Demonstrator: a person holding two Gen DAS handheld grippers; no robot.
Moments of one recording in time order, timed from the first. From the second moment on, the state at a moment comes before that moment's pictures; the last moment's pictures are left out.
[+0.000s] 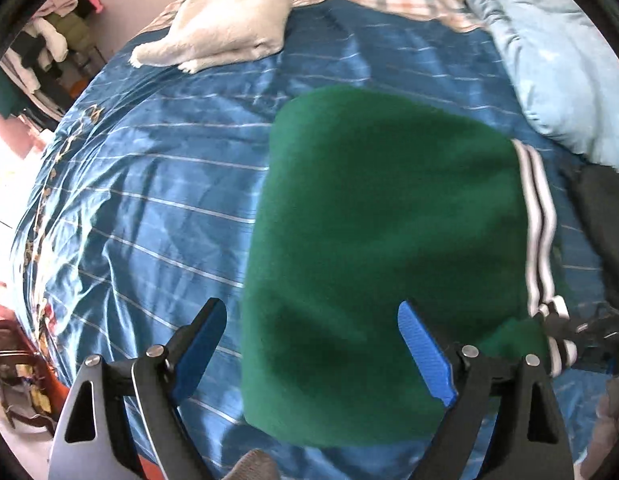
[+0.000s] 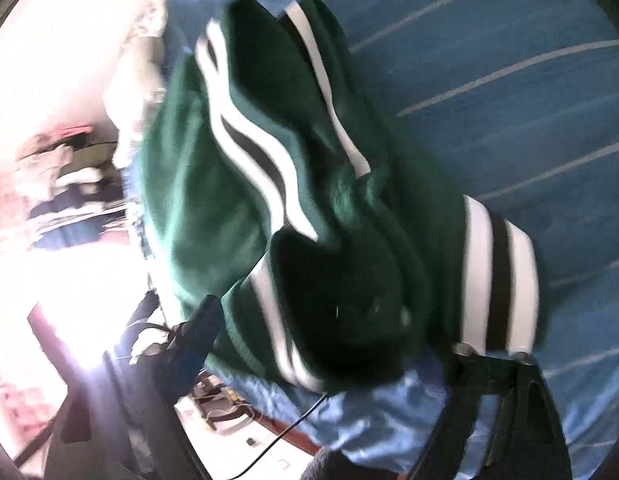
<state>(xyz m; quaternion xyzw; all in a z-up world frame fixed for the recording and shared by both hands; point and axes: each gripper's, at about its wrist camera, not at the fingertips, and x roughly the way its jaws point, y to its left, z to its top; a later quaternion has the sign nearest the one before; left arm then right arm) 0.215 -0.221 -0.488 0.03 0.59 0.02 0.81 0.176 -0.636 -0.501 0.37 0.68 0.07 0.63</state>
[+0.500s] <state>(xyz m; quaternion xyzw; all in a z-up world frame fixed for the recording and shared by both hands) 0.226 -0.250 -0.509 0.05 0.63 -0.01 0.78 0.174 -0.620 -0.457 0.21 0.71 0.01 0.67</state>
